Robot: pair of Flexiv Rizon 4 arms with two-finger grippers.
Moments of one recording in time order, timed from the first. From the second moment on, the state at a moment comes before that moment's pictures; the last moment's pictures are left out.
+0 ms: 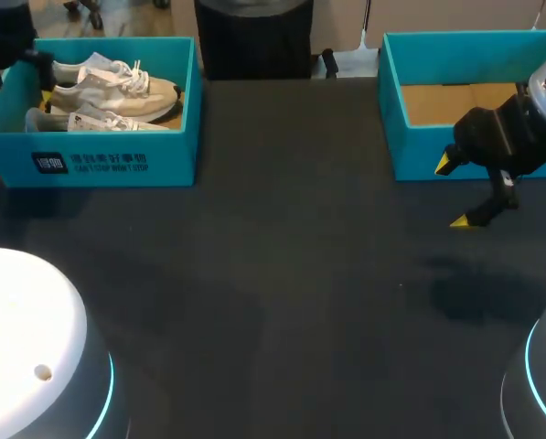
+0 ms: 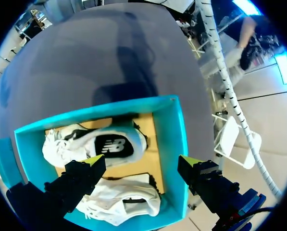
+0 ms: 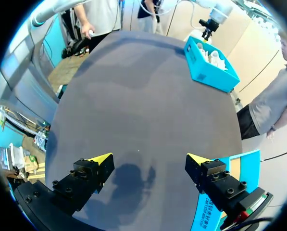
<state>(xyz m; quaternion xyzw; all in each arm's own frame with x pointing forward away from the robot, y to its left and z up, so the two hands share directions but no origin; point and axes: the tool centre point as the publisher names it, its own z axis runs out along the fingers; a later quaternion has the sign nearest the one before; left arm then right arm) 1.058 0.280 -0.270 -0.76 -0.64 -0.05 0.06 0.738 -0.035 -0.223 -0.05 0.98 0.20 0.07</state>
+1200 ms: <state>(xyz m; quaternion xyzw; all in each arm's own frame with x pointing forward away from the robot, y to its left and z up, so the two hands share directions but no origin) 1.067 0.282 -0.354 -0.78 -0.62 -0.01 0.04 0.738 -0.035 -0.223 -0.05 0.98 0.20 0.07</state>
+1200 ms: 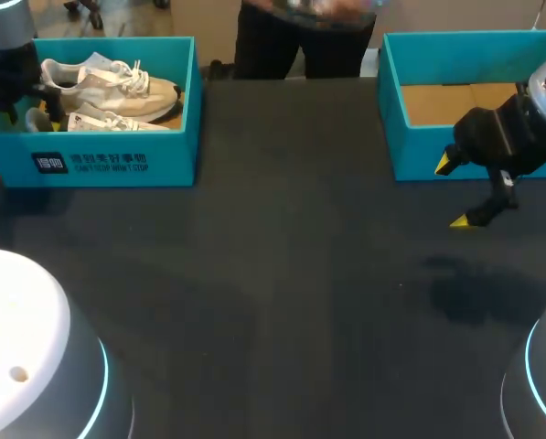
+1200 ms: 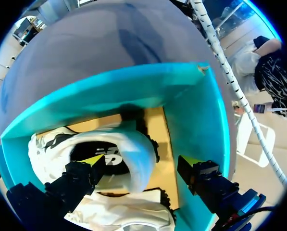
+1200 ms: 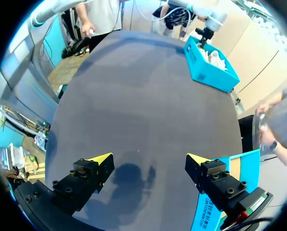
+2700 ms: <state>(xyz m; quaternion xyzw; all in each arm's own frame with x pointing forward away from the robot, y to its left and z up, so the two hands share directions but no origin) 1.061 0.291 -0.389 -0.78 -0.63 0.01 0.06 0.738 -0.035 -0.223 -0.05 0.98 0.20 0.07</state>
